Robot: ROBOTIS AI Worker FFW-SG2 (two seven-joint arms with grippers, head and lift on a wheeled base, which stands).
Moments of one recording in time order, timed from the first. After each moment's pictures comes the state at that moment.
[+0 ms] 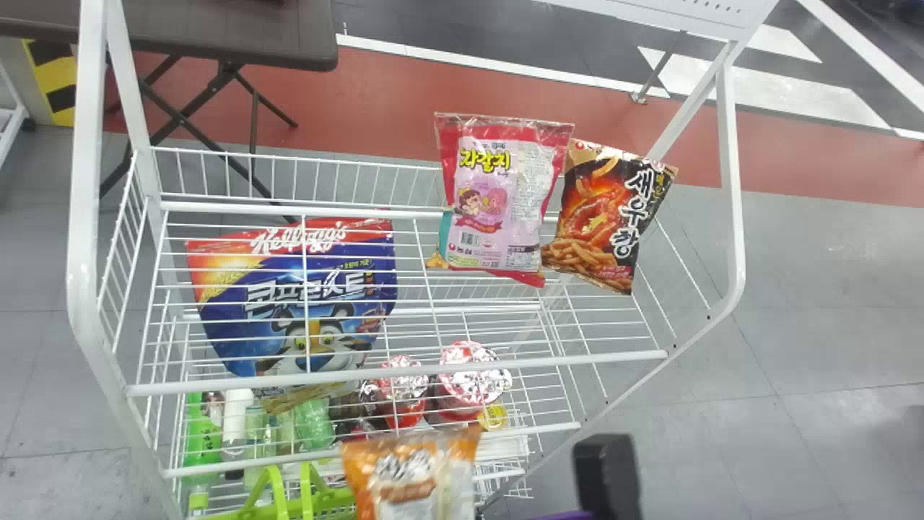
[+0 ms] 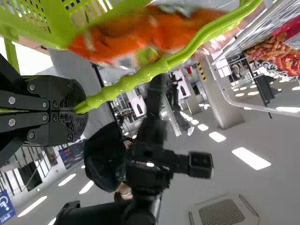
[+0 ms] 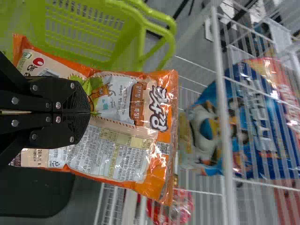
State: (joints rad) left arm 0.61 0.07 -0.06 -1.88 0.15 0.85 -1.48; right arm 0.87 -0.11 -0.07 -2.52 -0.07 1.14 0.54
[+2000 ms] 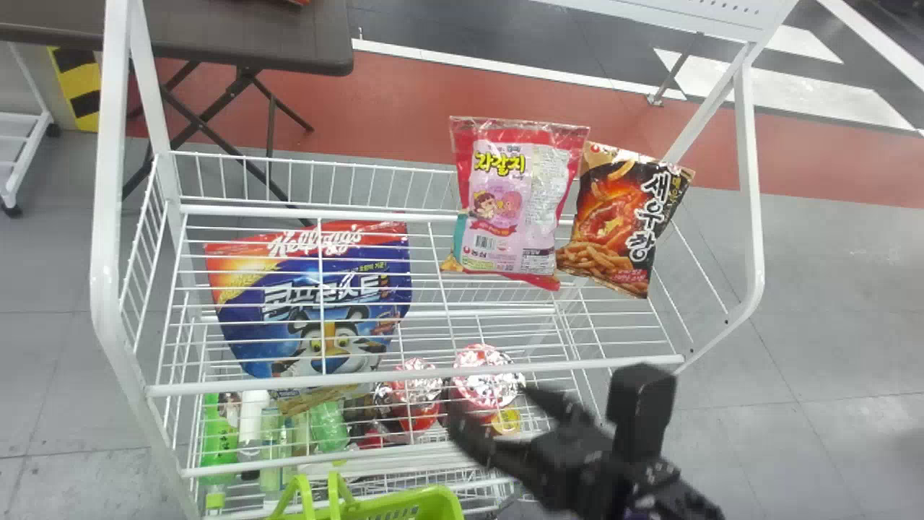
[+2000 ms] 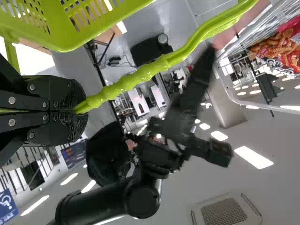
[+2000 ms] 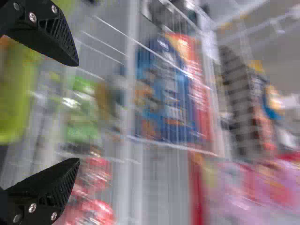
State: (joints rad) left arm 0.62 0.07 -0.09 -1.88 0.13 0.84 -1.47; right arm 0.72 -0.08 -0.13 -2.32 -0.15 0.55 0.32
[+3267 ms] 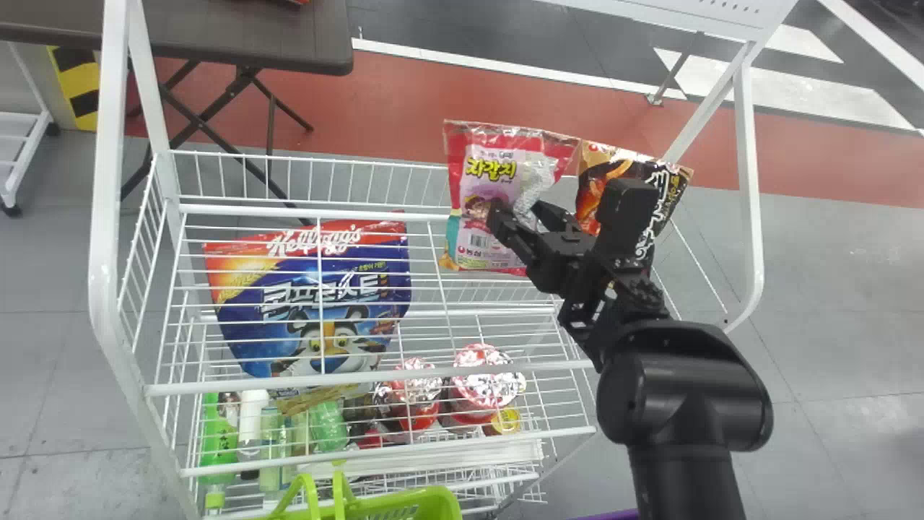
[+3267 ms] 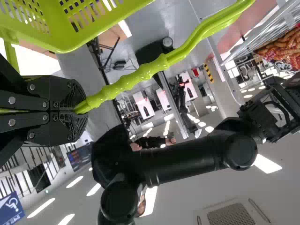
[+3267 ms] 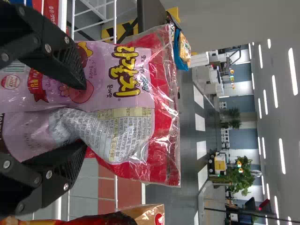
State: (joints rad) left arm 0.61 0.07 -0.10 -1.87 0.11 0.85 -1.46; right arm 0.08 -0.08 -0.17 -1.80 -0.09 0.45 0.28
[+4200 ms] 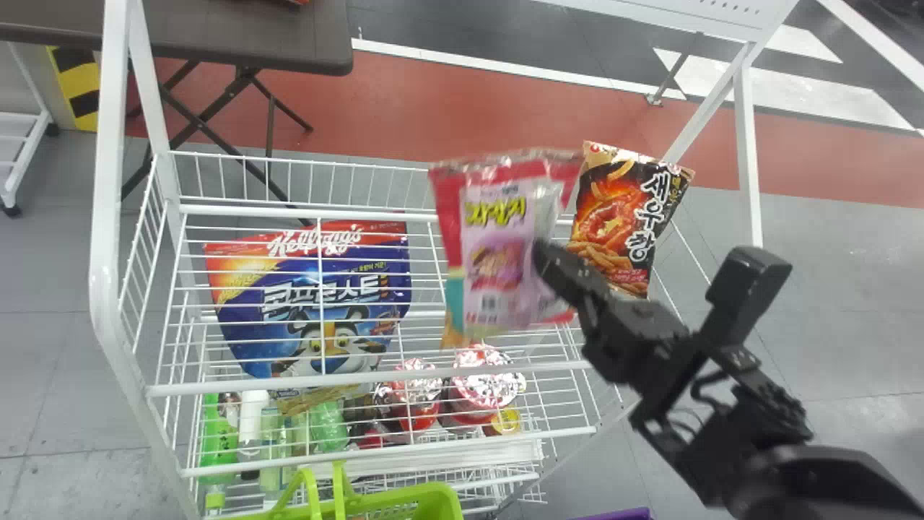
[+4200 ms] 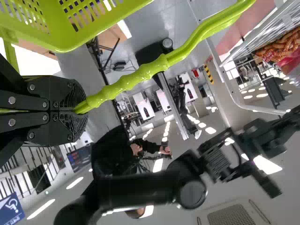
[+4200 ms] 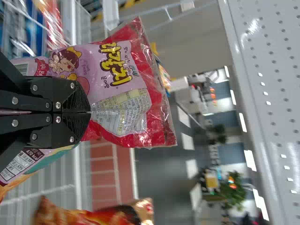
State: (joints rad) left arm 0.59 0.07 -0.10 -1.87 0.11 0.86 -1.45; right arm 0.51 -0.06 -0.33 -2.38 -0.37 0.70 0.39
